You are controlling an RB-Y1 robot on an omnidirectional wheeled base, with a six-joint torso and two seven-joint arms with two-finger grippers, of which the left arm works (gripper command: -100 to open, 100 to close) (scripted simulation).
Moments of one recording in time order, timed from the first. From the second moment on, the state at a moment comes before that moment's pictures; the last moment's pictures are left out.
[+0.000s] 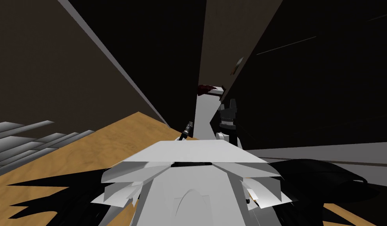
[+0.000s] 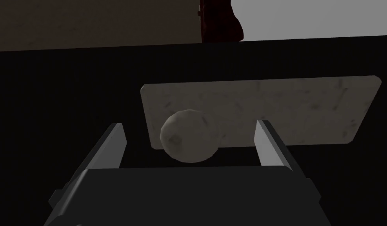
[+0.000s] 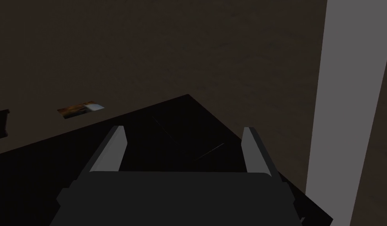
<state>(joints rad) -0.12 0.00 -0.54 -0.69 0.26 -0.79 -0.14</state>
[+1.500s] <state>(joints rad) -0.13 0.04 -0.47 -0.67 0.27 -0.80 -0.14</state>
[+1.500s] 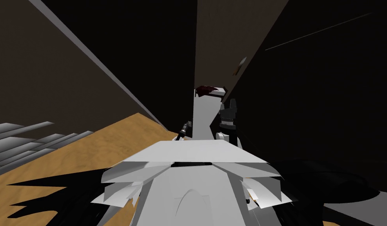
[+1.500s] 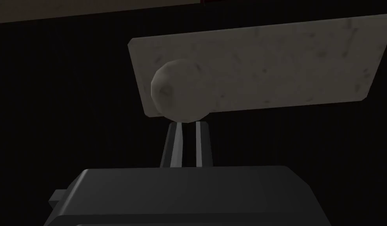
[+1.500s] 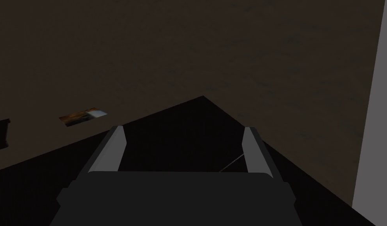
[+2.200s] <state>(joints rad) -0.15 0.04 -0.46 -0.65 0.28 -0.80 -0.14</state>
